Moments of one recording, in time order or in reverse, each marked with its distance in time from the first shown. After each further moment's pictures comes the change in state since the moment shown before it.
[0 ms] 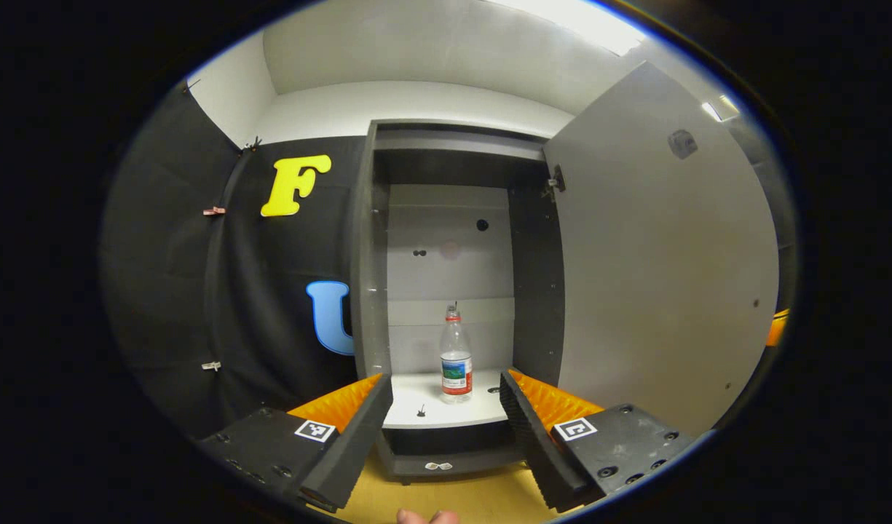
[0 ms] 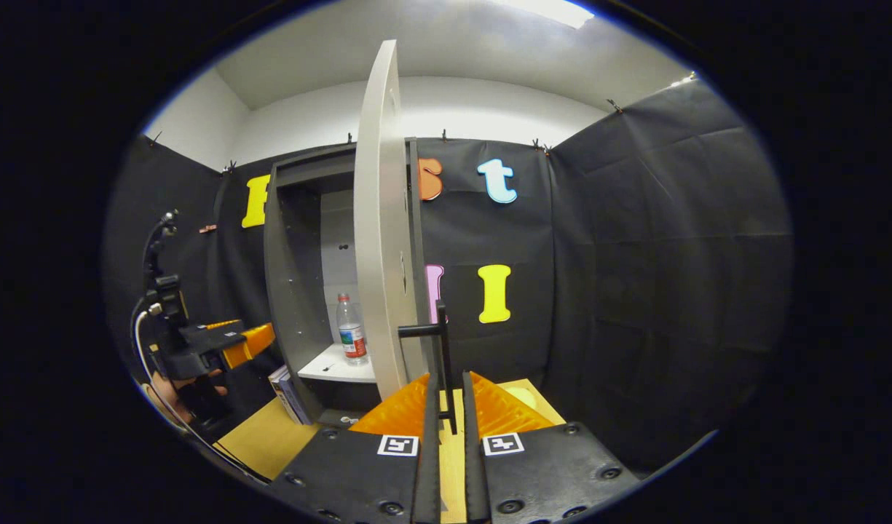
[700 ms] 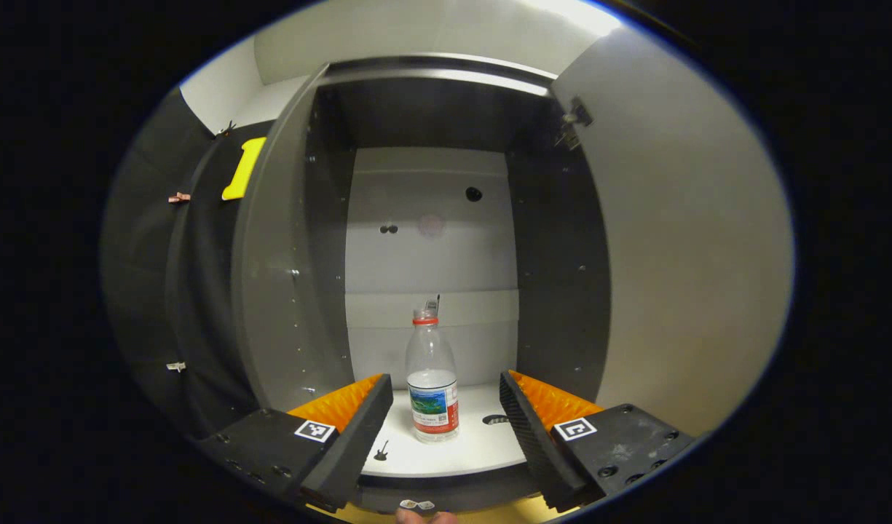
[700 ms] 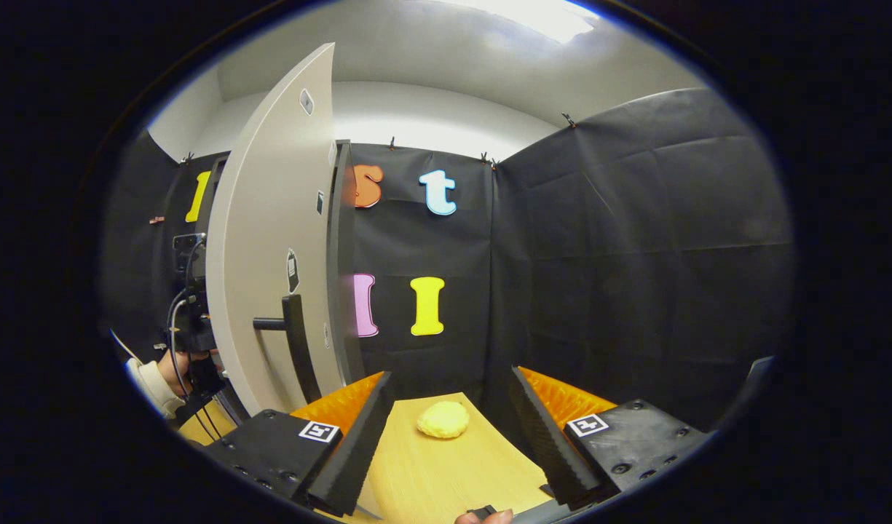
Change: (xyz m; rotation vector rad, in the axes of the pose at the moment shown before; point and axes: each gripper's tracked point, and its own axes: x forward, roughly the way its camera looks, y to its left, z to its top) left arm 0.187 -0.024 -0.045 -0.003 0.016 -0.010; right arm 0.026 -0.096 -0.002 -0.062 -0.064 -0.225
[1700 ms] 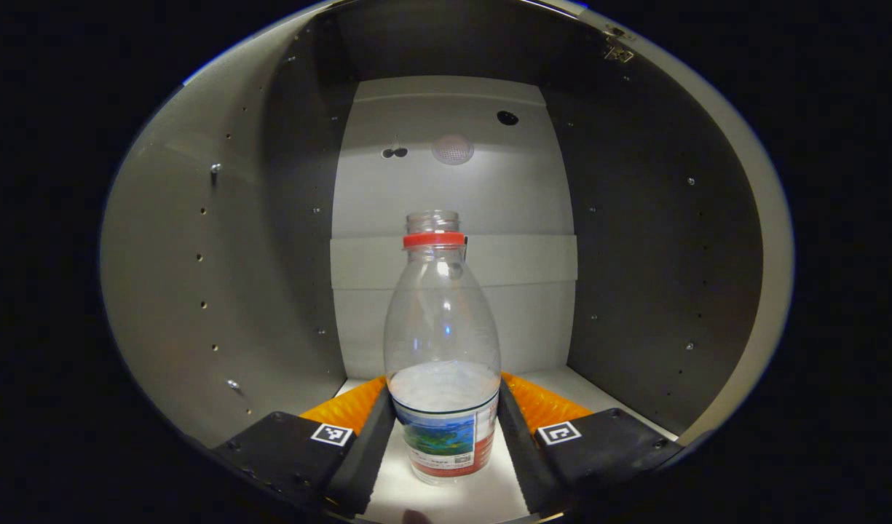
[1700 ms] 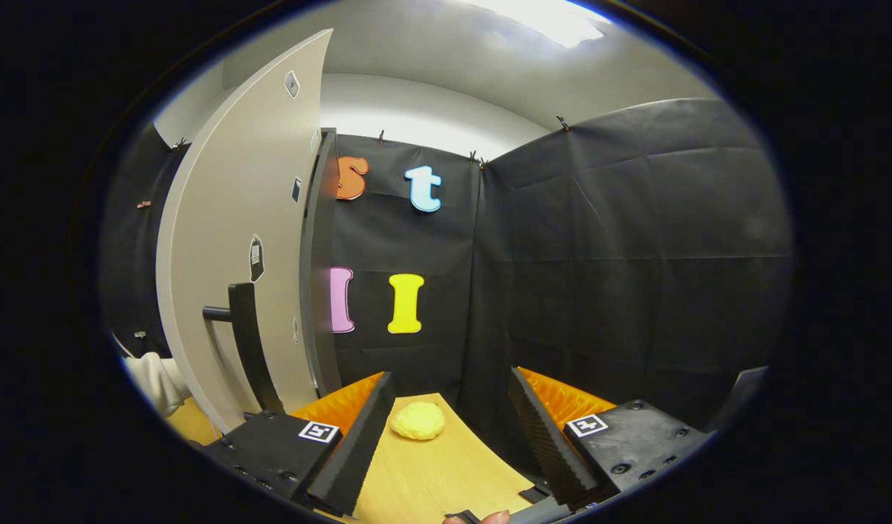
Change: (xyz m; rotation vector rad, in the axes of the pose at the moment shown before) left arm 0.111 0.030 -0.065 0.010 0.090 0.084; right arm 0.012 -0.015 -0.006 -0.049 0.011 -0.064
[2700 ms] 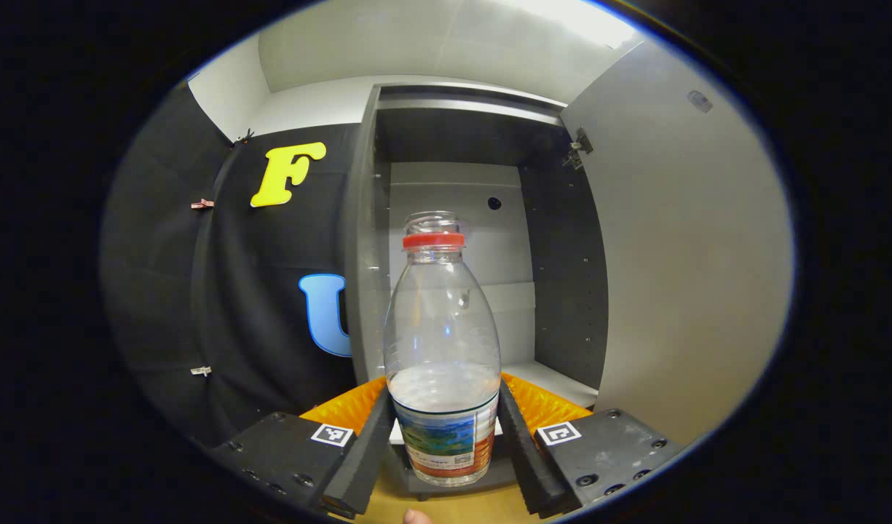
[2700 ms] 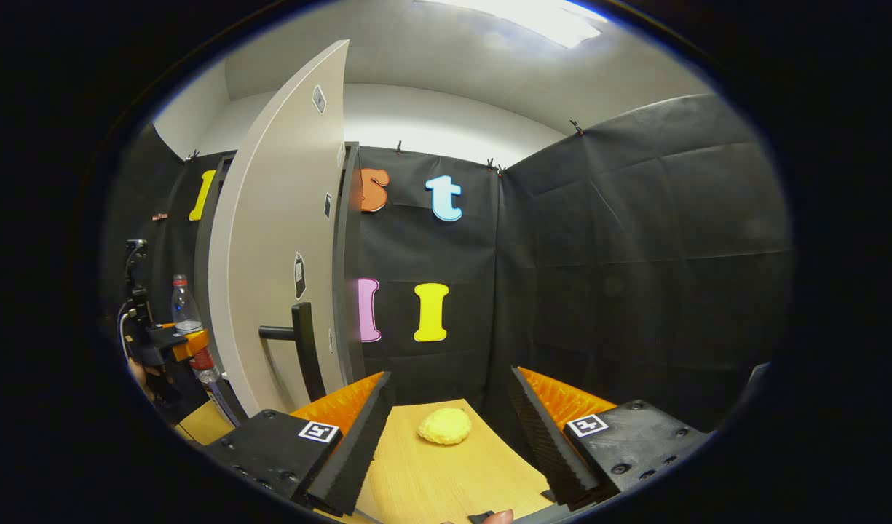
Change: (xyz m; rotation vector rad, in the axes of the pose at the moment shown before) left arm -0.244 0.063 0.036 0.030 -0.134 -0.070; right arm -0.012 0.033 0.009 0.021 -0.037 0.082
